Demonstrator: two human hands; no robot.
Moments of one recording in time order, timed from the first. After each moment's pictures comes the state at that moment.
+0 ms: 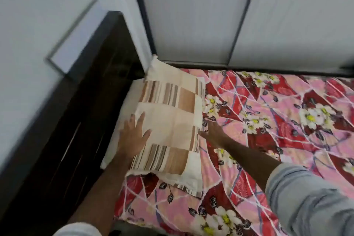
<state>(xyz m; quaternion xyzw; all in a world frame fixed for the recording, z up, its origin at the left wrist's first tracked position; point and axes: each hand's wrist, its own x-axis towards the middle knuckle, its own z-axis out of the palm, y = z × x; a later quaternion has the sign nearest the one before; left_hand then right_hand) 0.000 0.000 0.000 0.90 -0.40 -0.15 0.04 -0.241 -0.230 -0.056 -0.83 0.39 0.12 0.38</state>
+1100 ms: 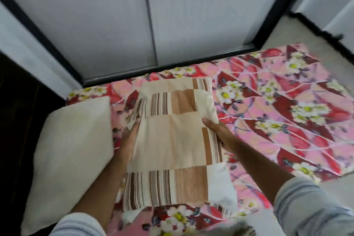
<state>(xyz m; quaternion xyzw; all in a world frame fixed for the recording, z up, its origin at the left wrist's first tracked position) -0.141 -0.212 -0.107 0.75 -0.18 -0.45 0.45 -0.515 -0.304 0.034 -0.43 0.53 -0.22 0.70</state>
